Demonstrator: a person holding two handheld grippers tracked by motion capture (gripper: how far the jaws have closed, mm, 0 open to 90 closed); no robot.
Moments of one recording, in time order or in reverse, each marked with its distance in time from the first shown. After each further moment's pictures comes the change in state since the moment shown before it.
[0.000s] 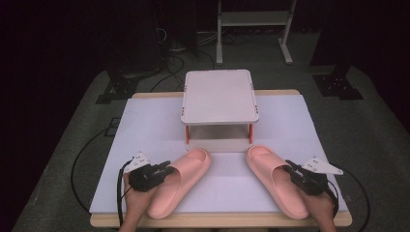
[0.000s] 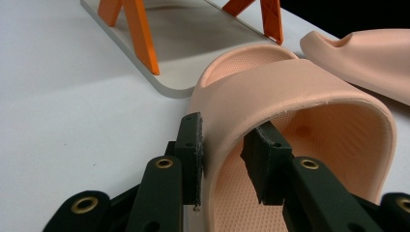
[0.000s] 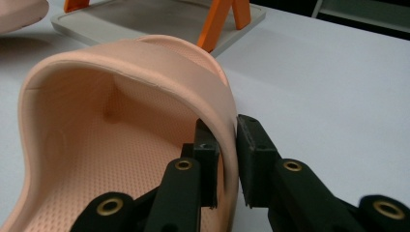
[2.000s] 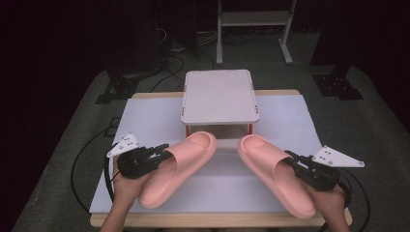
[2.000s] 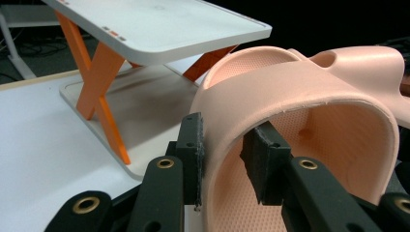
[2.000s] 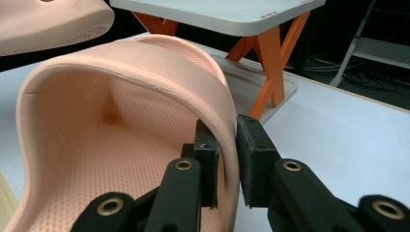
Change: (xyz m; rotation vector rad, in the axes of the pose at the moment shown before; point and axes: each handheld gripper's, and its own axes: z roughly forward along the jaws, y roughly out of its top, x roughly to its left) left arm -0.027 0.084 -0.040 -0.089 -0.110 0.083; right arm 0.019 0.070 -0.050 -0.117 0.141 -0.029
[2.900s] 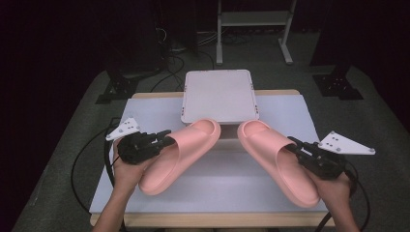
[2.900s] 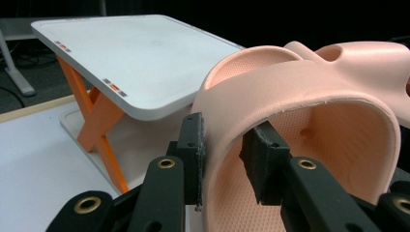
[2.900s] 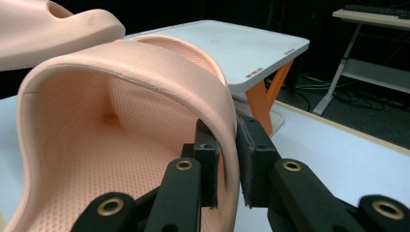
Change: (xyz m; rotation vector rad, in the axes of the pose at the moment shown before) left arm 0.003 0.042 0.004 -0.016 -0.013 0.014; right arm -0.003 0.043 -0.008 -0.054 -0.018 -0.016
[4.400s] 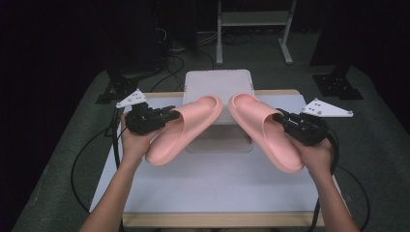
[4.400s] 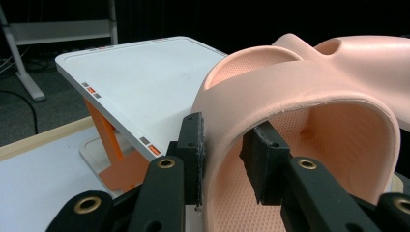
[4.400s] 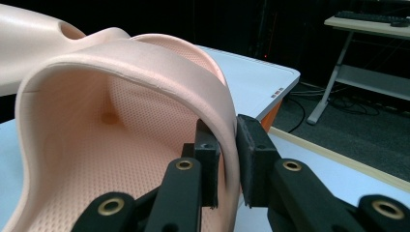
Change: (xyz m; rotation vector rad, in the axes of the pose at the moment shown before) left arm 0.038 0.044 0.038 0.003 0.024 -0.007; right arm -0.022 0.050 0.057 -0.013 -0.023 0.023
